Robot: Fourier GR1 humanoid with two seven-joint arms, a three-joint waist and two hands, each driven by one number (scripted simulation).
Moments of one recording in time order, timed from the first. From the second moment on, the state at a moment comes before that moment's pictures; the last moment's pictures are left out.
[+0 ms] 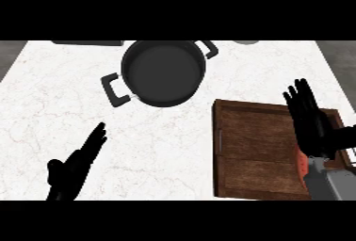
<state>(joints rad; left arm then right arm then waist) 0.08 0.42 -0.36 -1.54 0.27 0.19 0.04 -0.16 -0.32 0.07 -1.42 -0.47 -0.17 -0.09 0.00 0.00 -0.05</state>
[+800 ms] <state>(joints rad) 0.07 0.57 -0.13 -1.50 0.21 0.30 0.05 0.39 -0.64 -0.09 -1.53 -0.10 -0.57 -0.14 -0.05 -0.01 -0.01</state>
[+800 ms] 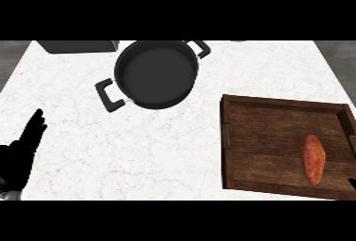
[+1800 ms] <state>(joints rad) -0.02 0.53 -0.15 -1.49 0.15 0.27 0.09 0.36 -1.12 -0.01 -1.89 -0.19 -0.09 0.67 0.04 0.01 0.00</state>
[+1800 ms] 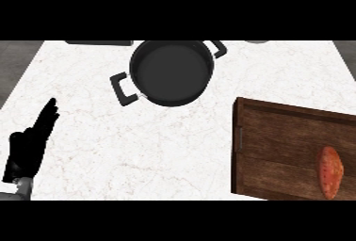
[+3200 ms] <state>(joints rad) 0.01 0.44 -0.04 -1.50 0.06 0.19 0.11 -0.19 -0.76 0.26 -1.48 -0.03 0.28 0.97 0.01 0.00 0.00</state>
